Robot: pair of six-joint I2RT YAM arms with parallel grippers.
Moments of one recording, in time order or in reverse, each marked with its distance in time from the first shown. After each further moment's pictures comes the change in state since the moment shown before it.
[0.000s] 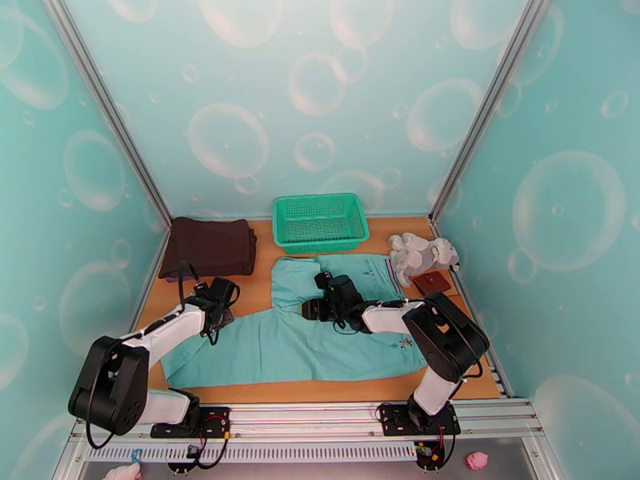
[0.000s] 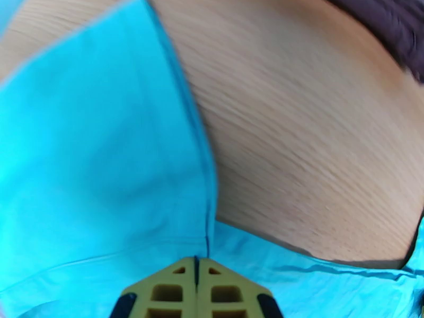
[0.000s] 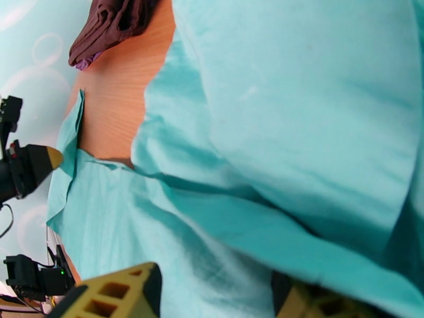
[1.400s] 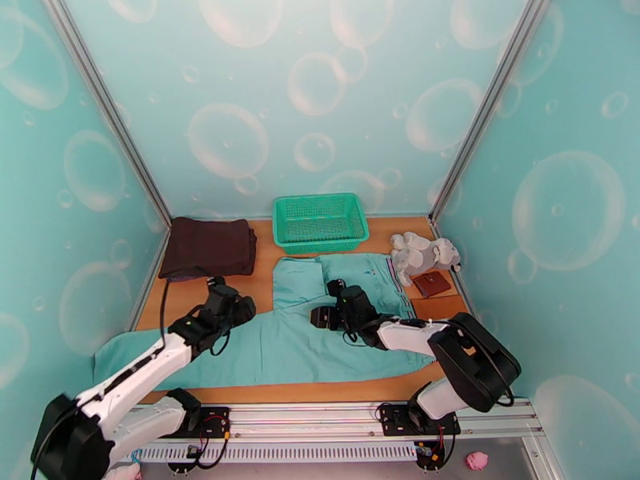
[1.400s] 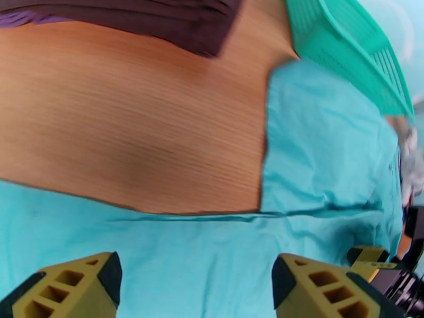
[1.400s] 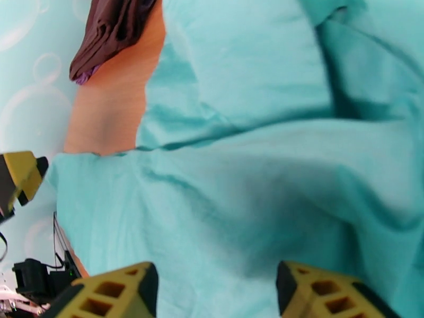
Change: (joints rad) left arm -0.321 -0.097 -0.078 0.365 0.206 0.057; right arm 0.006 -0.280 -0.196 -0.019 0.104 0.129
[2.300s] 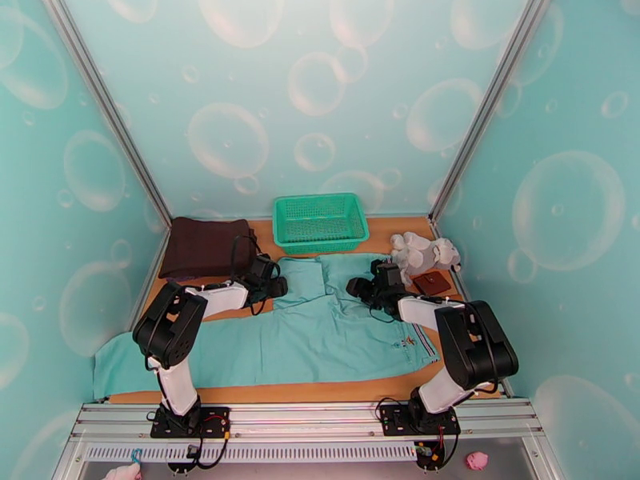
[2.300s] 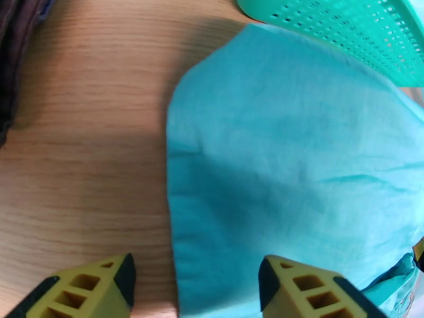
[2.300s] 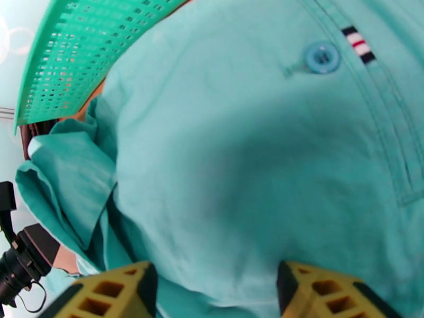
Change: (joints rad) left arm 0.083 0.641 0.330 0.277 0.167 0.164; right arm -0.399 0.183 0.153 -0.090 -0.020 -0.047
